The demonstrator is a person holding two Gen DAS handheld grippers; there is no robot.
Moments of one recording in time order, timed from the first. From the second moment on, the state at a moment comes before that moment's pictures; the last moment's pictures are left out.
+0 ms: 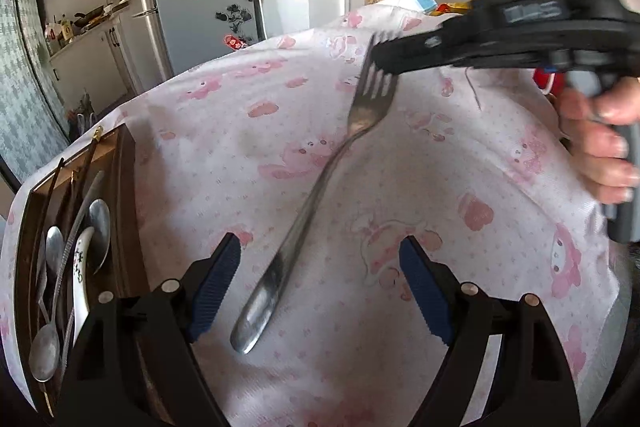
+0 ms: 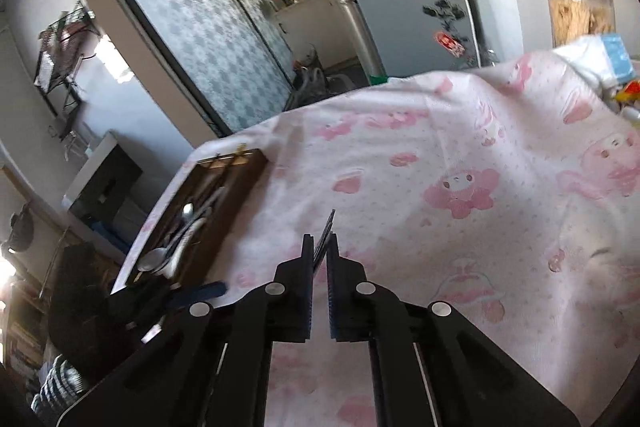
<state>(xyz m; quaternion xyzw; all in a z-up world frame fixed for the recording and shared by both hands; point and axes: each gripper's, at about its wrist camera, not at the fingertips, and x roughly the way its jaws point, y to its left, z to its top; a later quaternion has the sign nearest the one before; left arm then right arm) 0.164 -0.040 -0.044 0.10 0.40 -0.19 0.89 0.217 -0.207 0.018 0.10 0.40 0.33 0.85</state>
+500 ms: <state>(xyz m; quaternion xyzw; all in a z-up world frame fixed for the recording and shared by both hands) 0.172 -0.033 -0.034 0.07 0.40 -0.17 0.90 0.196 -0.202 0.045 0.09 0.39 0.34 0.85</state>
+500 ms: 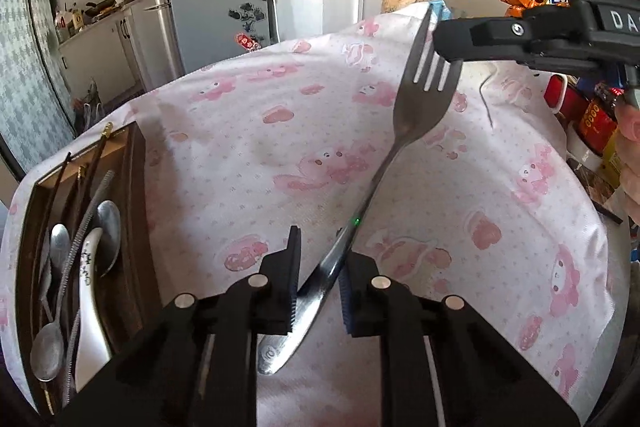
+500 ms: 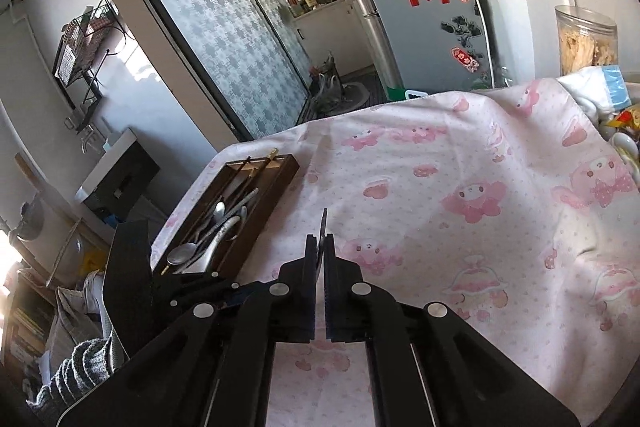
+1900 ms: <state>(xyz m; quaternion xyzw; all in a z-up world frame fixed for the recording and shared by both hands) 0.148 0.137 -0.029 0.02 0.42 -0.07 0.90 0.243 0.017 0.008 0.02 0.43 0.39 0.81</state>
